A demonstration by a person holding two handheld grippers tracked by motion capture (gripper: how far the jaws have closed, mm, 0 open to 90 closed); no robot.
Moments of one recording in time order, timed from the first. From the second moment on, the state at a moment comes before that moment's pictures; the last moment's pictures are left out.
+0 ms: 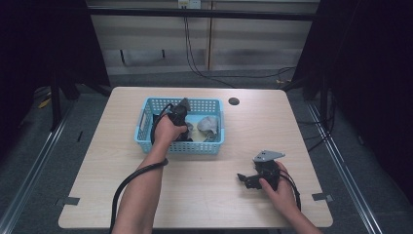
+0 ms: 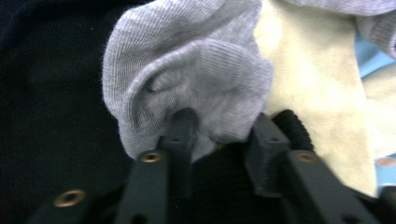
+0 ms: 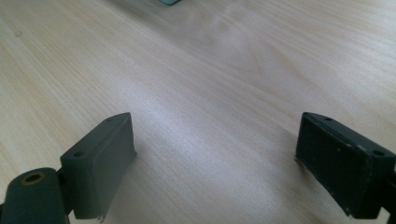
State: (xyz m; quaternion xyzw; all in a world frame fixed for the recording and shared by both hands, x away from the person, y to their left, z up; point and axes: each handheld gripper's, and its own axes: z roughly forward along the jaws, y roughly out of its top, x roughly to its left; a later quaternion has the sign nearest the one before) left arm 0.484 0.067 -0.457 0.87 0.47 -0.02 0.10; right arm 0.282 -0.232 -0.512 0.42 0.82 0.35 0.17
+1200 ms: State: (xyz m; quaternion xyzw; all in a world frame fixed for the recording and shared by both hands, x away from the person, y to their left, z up) left arm 0.458 0.093 -0.346 0.90 0.41 -0.05 0.14; right arm 0.282 -0.232 -0.512 0.42 0.82 0.35 0.16
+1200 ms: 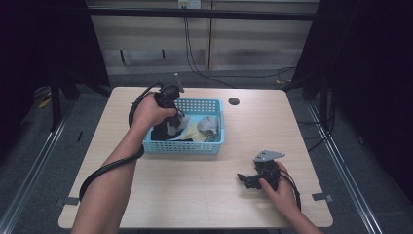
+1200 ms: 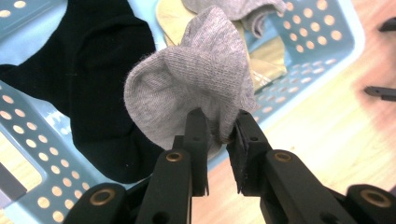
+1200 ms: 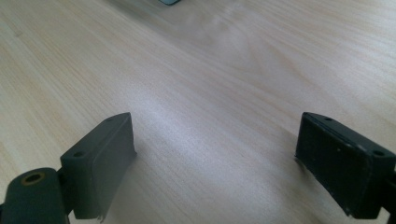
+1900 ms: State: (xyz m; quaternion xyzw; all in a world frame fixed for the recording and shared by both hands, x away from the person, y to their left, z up) left arm 0.378 0.094 -0.333 0.94 0.29 -0.05 0.18; right arm 0.282 -0.232 -0.512 0.42 0.82 0.35 0.17
